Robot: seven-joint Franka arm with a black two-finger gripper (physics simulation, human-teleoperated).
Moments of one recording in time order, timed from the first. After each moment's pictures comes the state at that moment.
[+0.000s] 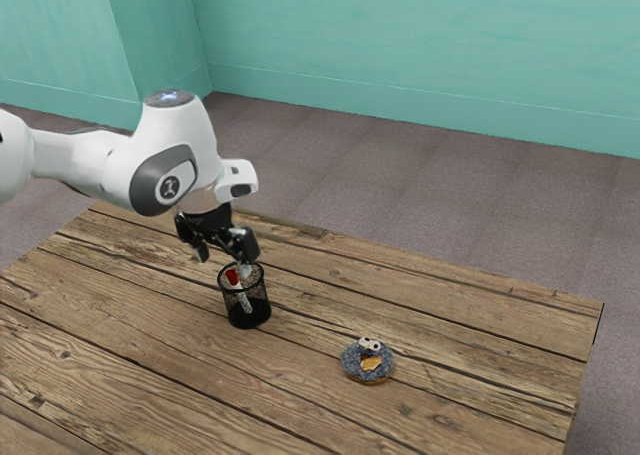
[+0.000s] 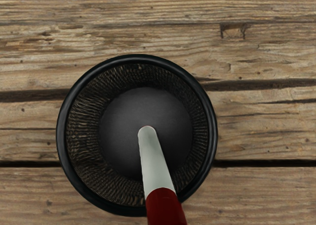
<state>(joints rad) -0.06 0.04 0.01 -2.18 0.02 2.31 -0.05</state>
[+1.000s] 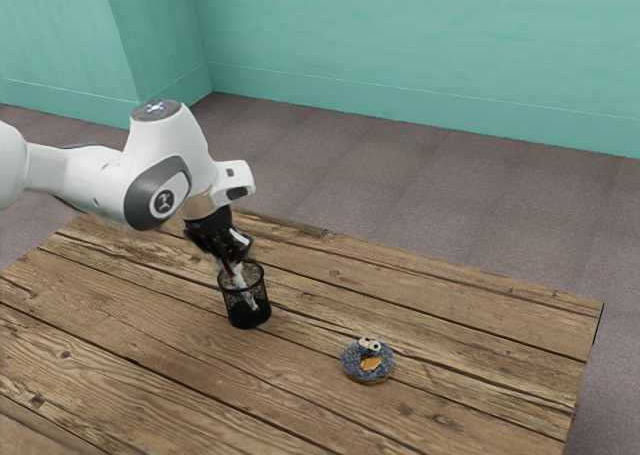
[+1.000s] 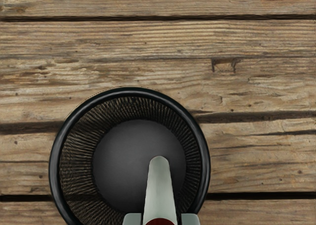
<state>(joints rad) -0.06 0.01 0.02 -2.23 0.00 2.43 -0.03</state>
